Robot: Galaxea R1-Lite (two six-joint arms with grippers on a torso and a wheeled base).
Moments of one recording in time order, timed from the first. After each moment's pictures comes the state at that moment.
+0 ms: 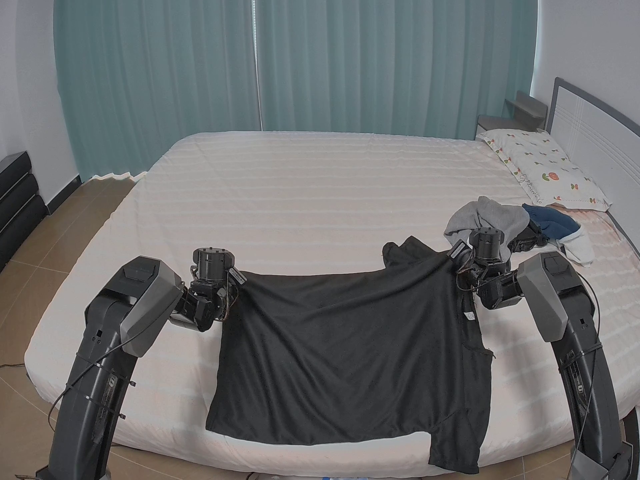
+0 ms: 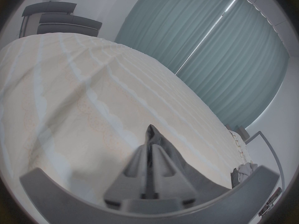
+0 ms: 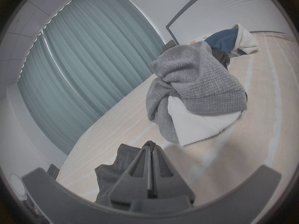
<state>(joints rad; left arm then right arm) -0.18 2.81 -1.74 -0.58 0.24 -0.82 0.08 2.88 -1.96 -0.64 -0.18 0.70</state>
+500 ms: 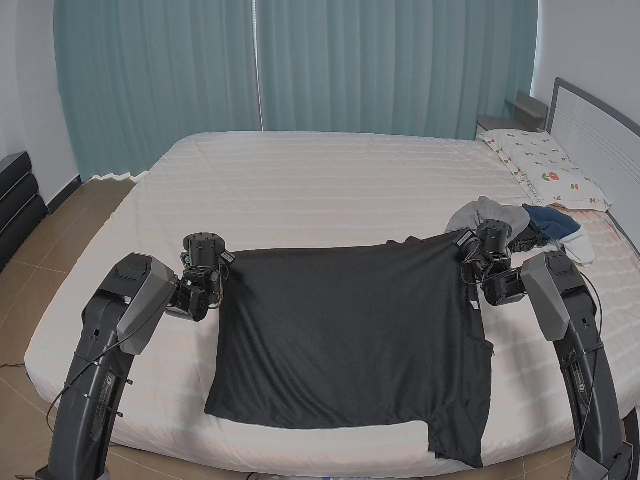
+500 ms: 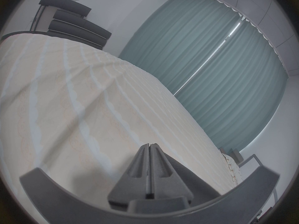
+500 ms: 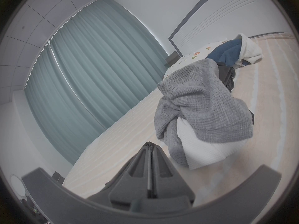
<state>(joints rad) -0.15 2.82 -1.84 -0.65 0.32 -0.89 0.05 2.88 -2.00 -0.75 -0.19 0.70</state>
